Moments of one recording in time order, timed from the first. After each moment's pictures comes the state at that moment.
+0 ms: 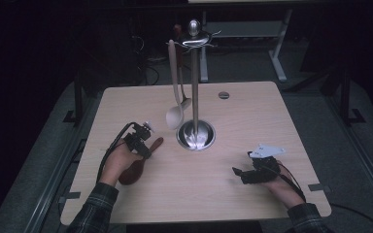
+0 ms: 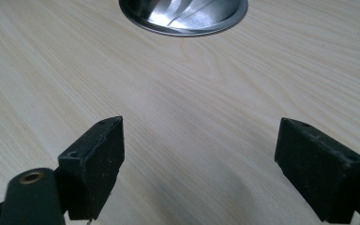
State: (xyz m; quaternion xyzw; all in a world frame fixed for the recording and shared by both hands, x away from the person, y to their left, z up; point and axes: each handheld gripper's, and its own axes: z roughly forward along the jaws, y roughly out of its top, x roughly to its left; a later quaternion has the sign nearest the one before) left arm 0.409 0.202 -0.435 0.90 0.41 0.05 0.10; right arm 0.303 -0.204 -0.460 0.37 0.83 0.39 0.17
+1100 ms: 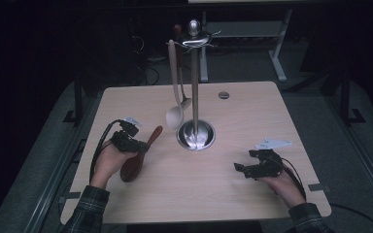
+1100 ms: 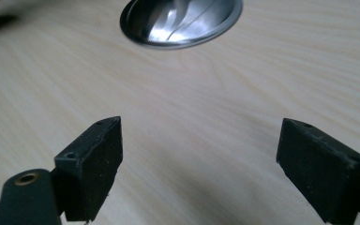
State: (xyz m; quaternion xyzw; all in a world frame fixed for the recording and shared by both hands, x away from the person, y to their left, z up) left arm 0.379 0.238 -0.393 0.87 0.39 0.05 0.30; right arm 0.314 -0.215 -0.450 0.42 0.80 0.42 0.11
